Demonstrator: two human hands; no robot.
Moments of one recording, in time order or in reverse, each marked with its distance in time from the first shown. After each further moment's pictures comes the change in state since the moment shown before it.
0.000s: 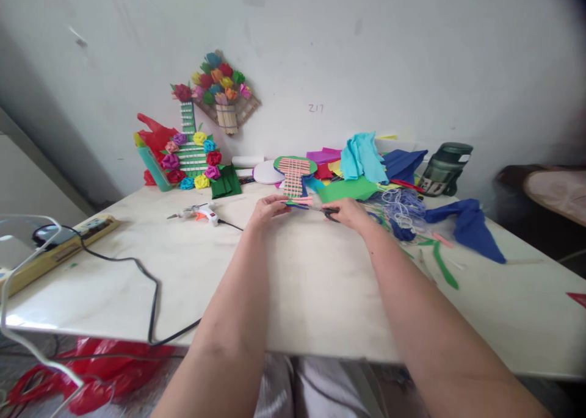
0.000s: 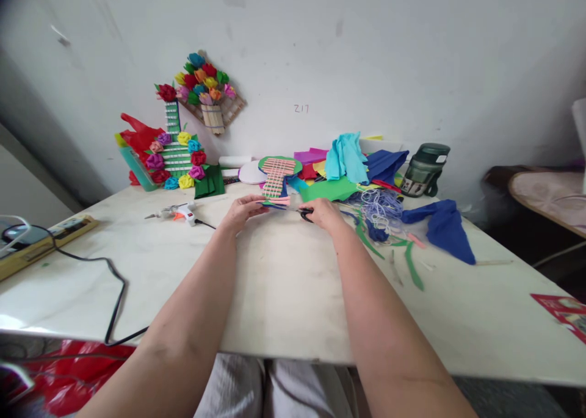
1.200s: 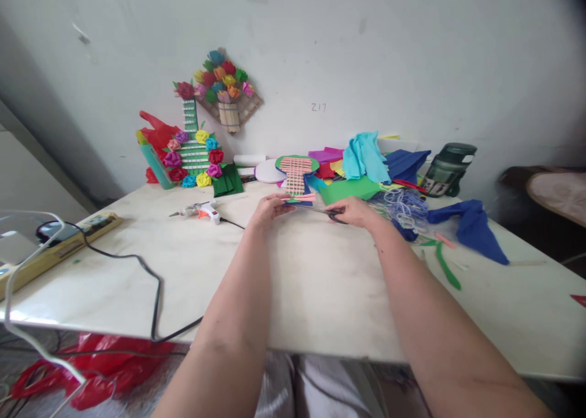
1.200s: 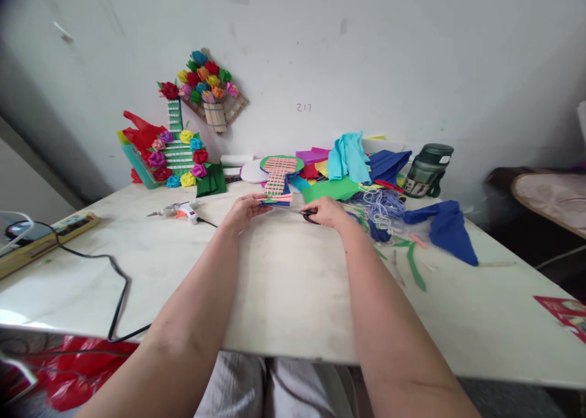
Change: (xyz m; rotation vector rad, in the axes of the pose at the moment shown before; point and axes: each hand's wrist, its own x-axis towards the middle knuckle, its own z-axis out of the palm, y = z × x) left_hand 0.005 -0.003 -0.005 -0.063 -0.039 -0.024; right_hand 0.006 0.019 0.004 0.206 -0.053 -0.131
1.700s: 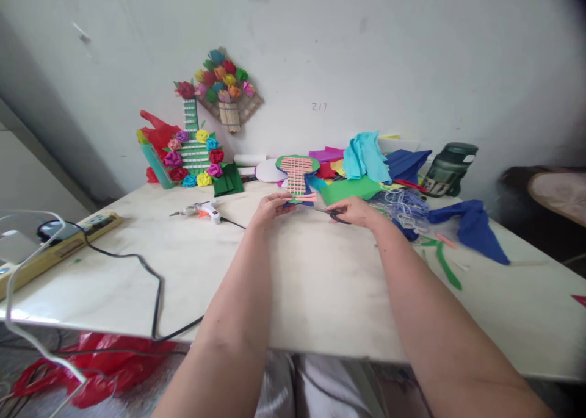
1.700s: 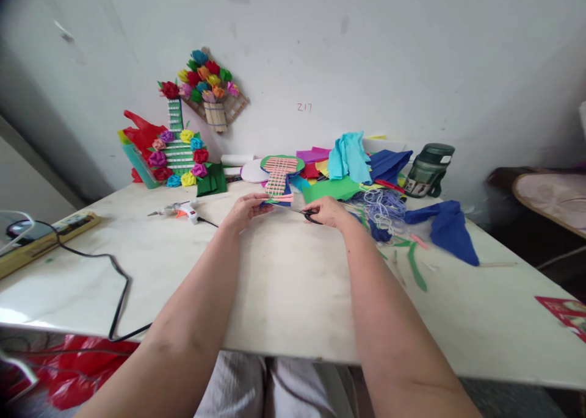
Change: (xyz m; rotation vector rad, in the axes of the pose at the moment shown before) left_hand -0.002 0.000 0.003 0.000 -0.011 0.004; right_hand 0.001 0.005 0.002 0.163 -0.066 0.006
